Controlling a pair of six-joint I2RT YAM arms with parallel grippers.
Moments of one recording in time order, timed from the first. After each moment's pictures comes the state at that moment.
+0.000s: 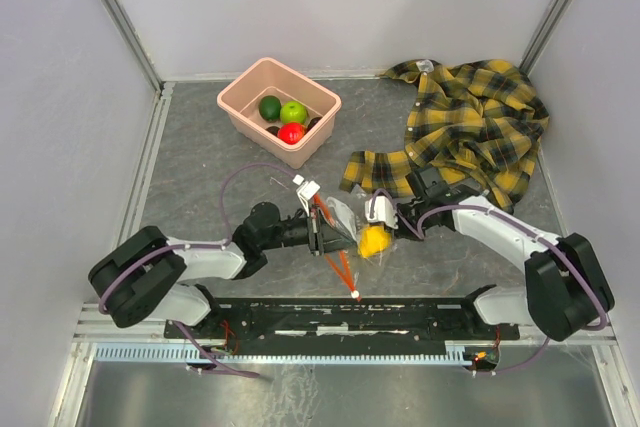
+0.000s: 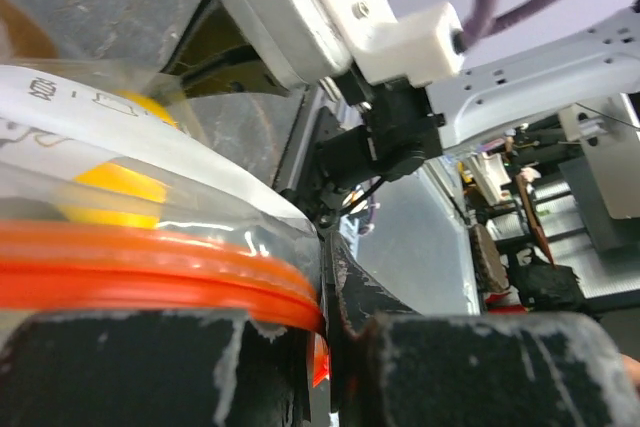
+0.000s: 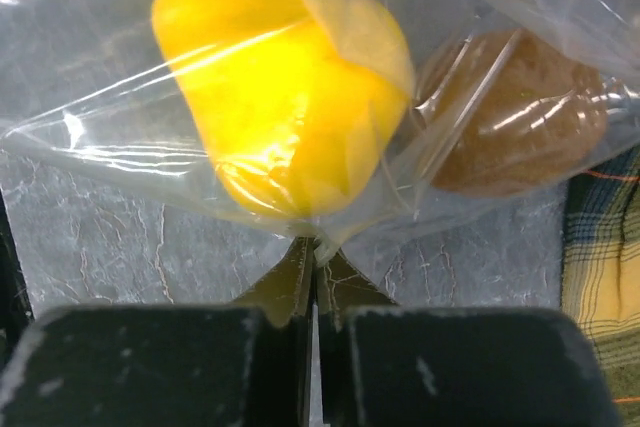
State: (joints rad) left arm -0.83 1.37 0.34 0.96 0.57 -0.87; right arm 0.48 1.31 0.71 -0.59 -0.48 -1.01
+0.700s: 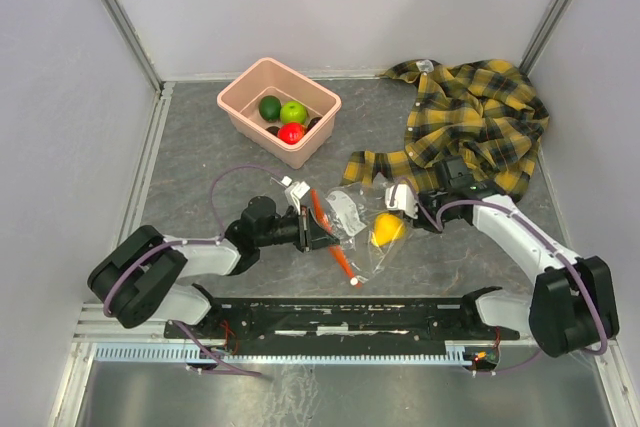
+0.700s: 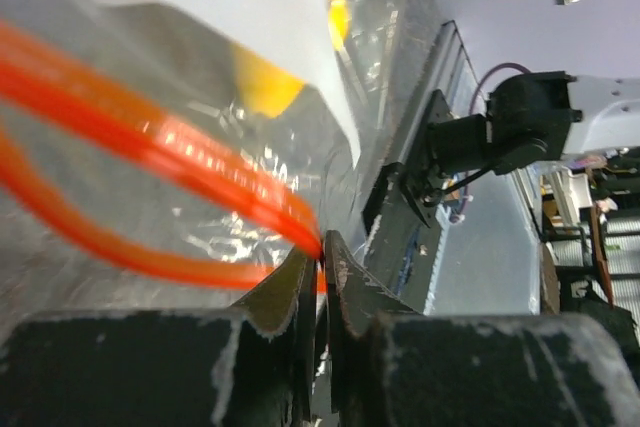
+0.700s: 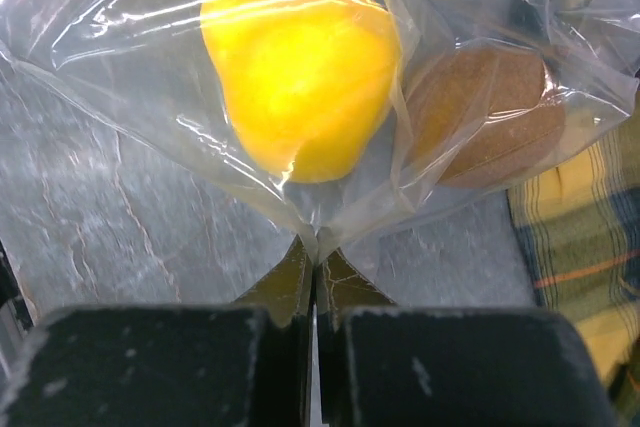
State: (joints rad) left arm -0.70 1.38 0.31 0.79 0.59 -0.76; right arm 0.31 1.24 0.76 -0.70 -0.50 -1.08
